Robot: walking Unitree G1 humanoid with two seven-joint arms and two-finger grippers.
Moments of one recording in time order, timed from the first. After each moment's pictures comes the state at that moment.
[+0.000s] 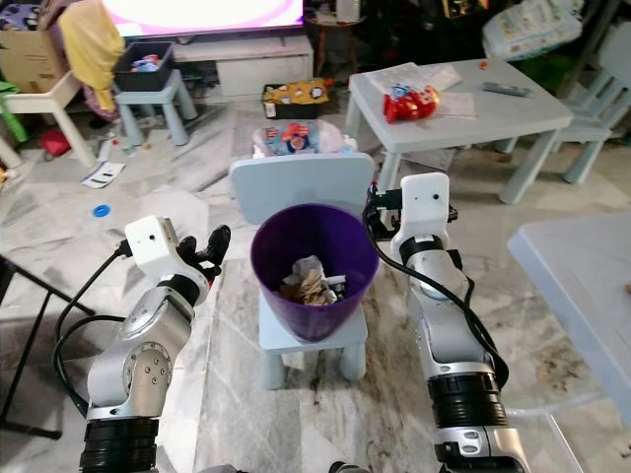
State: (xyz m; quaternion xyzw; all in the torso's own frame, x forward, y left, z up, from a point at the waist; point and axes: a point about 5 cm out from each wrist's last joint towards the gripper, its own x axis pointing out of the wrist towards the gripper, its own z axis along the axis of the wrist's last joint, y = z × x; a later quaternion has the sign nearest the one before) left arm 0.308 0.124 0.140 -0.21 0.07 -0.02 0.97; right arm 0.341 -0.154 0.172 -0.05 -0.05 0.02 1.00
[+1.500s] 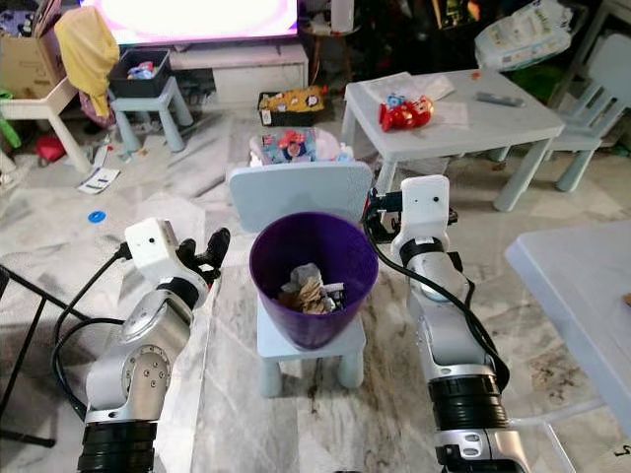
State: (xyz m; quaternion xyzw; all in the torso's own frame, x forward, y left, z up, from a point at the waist) left arm 0.305 0.125 0.135 -0.21 0.08 -0.02 0.97; right arm 0.339 -0.155 0.170 -0.05 -0.05 0.02 1.00
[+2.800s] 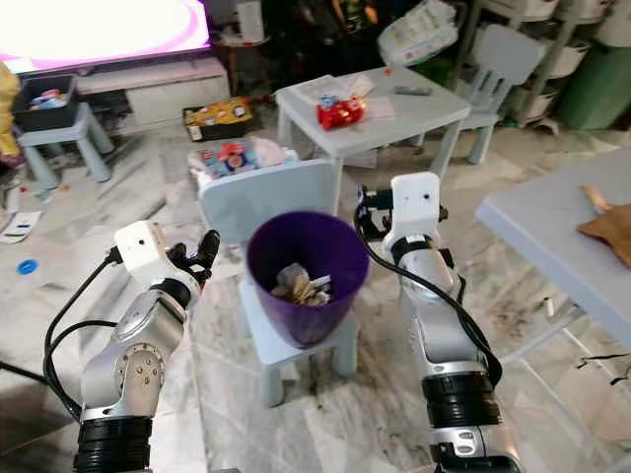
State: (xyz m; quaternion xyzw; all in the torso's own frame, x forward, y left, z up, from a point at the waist) left arm 0.308 0.133 0.132 -0.23 0.08 0.00 0.97; right arm 0.342 -0.147 0.176 -0.05 -0.05 0.04 1.00
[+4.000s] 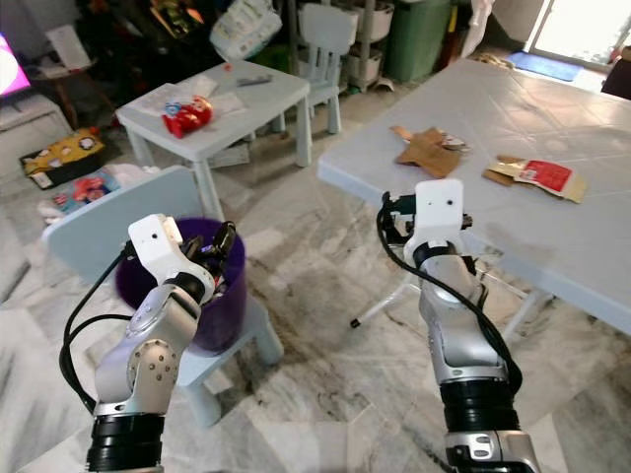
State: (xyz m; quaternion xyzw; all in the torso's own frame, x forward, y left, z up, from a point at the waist) left arm 0.311 0.122 0.140 -0.25 0.06 -0.02 0.97; right arm 0.339 -0.166 0.168 -0.05 -0.04 0.01 1.00
